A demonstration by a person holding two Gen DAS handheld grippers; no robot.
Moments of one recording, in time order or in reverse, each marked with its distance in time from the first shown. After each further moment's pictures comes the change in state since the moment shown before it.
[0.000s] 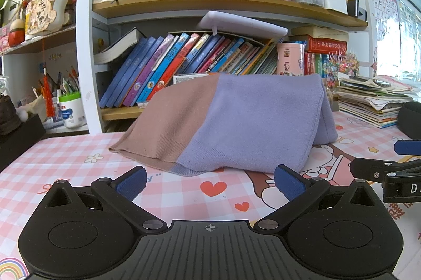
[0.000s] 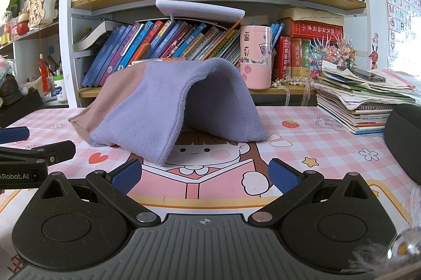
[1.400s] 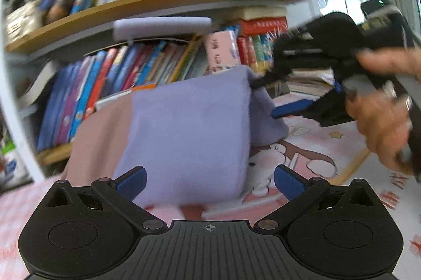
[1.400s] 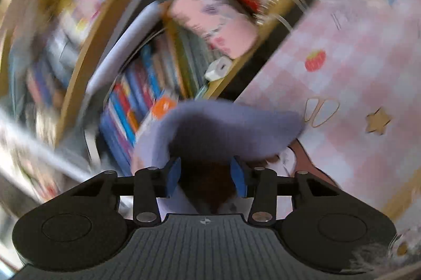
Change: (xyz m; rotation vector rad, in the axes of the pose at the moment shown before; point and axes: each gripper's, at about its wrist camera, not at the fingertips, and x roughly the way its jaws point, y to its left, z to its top) left arm 0.061 -0.090 0.023 0.272 0.017 -0.176; right arm 0.120 -0.129 0.052 1.008 0.149 0.322
